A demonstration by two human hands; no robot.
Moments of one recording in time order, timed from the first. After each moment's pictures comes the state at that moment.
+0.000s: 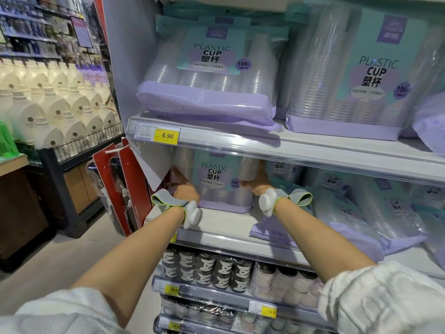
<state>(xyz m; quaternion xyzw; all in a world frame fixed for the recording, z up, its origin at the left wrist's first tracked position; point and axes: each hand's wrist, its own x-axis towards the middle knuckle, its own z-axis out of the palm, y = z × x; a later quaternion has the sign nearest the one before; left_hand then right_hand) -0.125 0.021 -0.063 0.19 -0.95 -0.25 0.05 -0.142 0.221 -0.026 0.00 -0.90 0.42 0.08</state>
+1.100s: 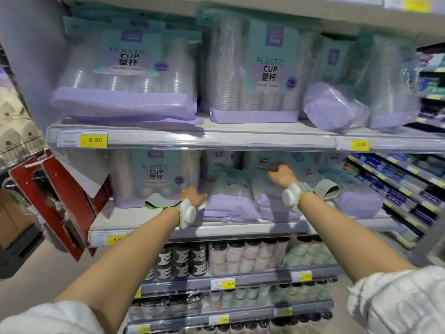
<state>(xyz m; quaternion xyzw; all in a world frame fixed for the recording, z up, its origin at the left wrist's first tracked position) -0.063 0.152 -0.040 -0.04 -0.95 -0.30 -0.11 -0.027 0.421 0.011 -0.20 -0.92 0.33 0.10</state>
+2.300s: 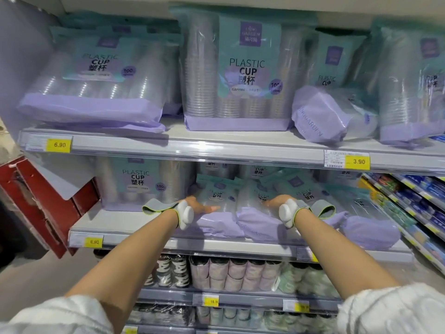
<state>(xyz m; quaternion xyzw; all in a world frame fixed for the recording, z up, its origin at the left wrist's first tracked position) -0.060 0.231 -0.031 0.02 -0.94 -0.31 -0.13 -0.050 0.494 -0.020 -0.15 -0.96 0.17 -0.16</state>
